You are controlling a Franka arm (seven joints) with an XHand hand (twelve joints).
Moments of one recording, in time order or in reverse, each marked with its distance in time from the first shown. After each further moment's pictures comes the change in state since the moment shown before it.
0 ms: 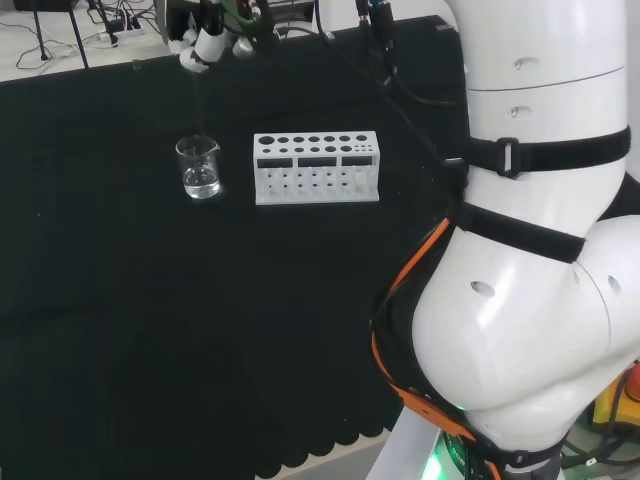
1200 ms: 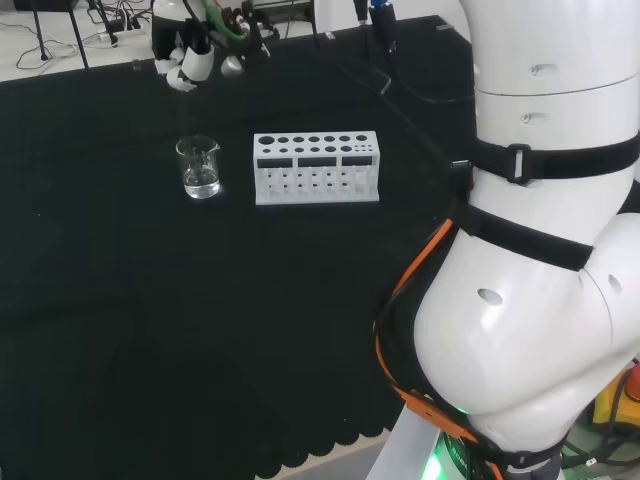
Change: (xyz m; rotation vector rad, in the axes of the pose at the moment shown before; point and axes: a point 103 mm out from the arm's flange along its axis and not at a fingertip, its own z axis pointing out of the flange) arm 0.049 -0.003 0.009 0.012 -0.007 -0.035
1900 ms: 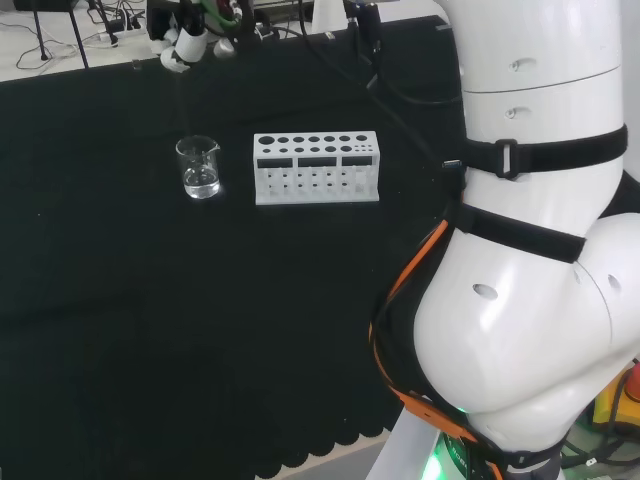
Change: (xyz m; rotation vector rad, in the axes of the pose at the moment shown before) arm -0.024 0.015 -0.017 -0.027 0.000 0.023
